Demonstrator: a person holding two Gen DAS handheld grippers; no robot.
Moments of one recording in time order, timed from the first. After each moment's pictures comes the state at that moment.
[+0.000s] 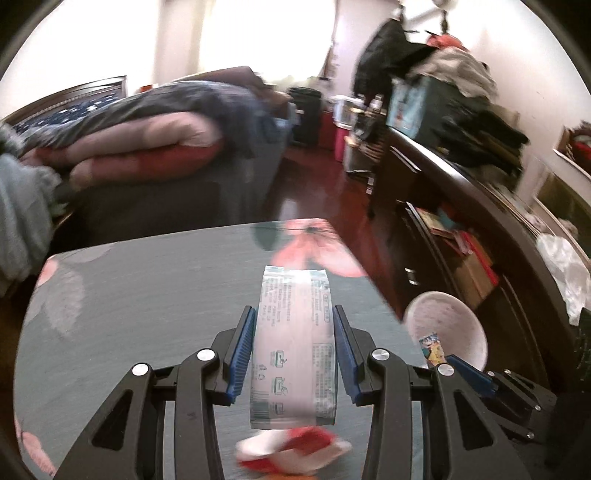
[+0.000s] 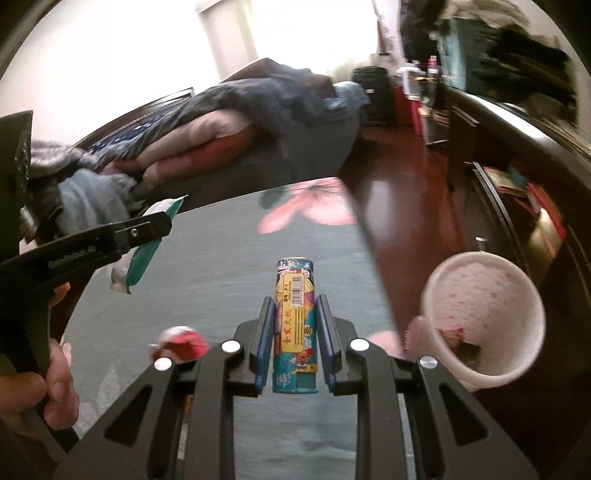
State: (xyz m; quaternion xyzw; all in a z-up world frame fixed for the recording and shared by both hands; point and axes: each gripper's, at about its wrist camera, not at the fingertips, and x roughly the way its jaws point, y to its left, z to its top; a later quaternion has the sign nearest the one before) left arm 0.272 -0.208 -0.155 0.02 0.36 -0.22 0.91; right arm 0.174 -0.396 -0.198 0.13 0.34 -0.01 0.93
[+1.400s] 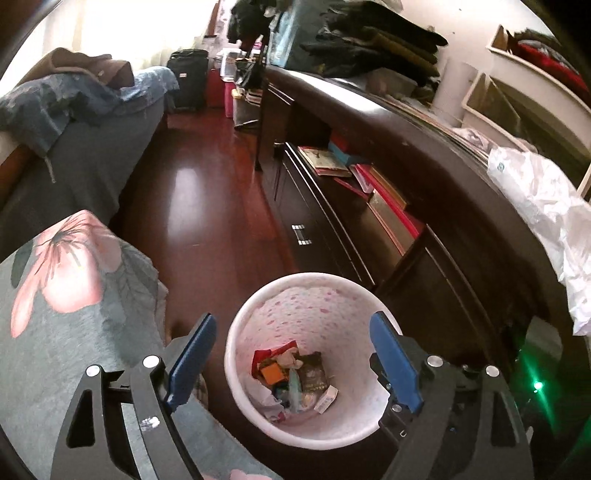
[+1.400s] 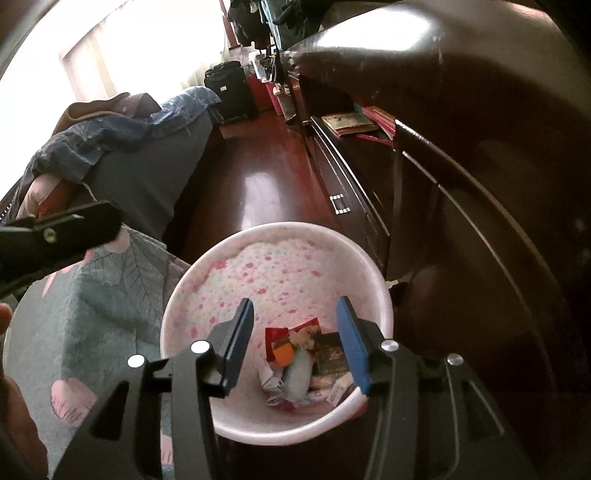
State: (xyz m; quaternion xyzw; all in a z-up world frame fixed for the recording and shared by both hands) left arm 0.280 -0.461 -0.223 0.08 0.41 -0.38 0.82; right arm 0.160 -0.610 -0.304 0.22 0.36 -0.22 0.88
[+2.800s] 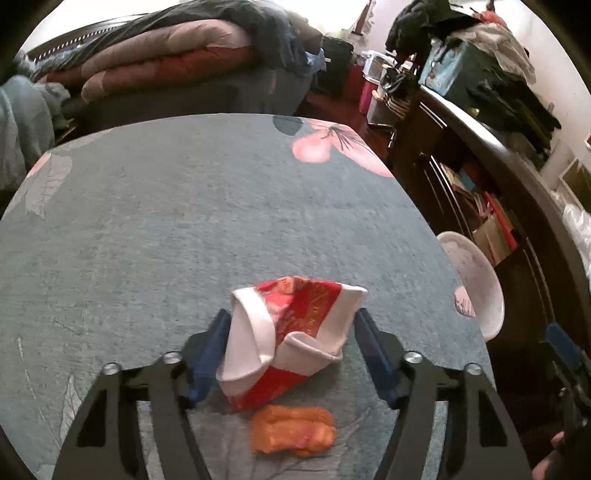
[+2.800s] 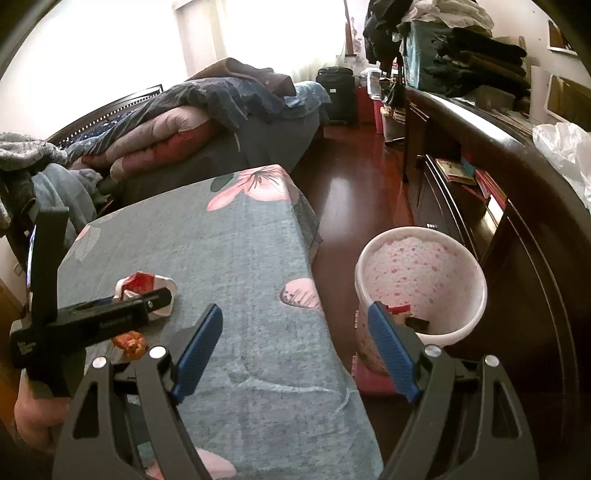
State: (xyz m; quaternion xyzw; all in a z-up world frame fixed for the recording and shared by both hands) left arm 0.250 -0.185 -0.248 -0.02 0.47 -0.18 0.87; right arm 0.119 -0.394 -0.206 0.10 0.36 -0.07 0.93
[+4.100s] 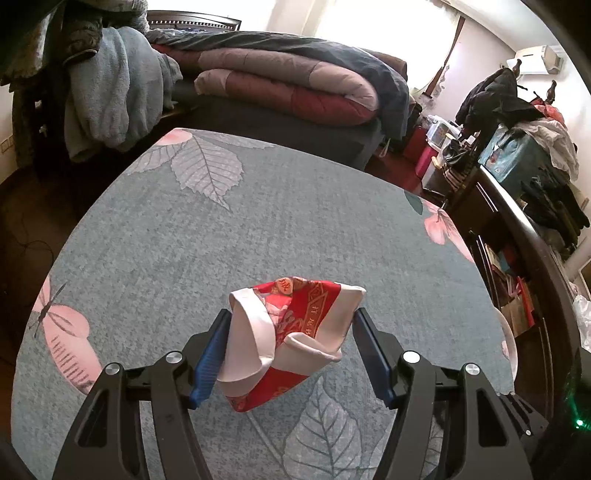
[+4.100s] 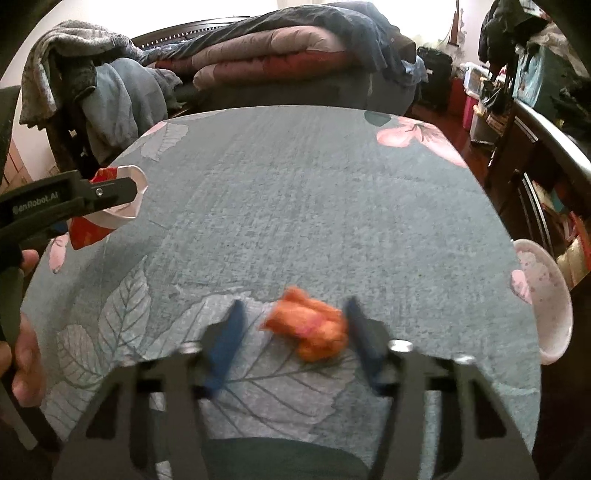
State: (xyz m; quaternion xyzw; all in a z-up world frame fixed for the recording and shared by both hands) left arm 0.239 -0.011 -0.226 -0.12 0.42 -0.07 0.90; right arm 0.179 -0.223 -0.254 -0.01 0.44 0.06 0.90
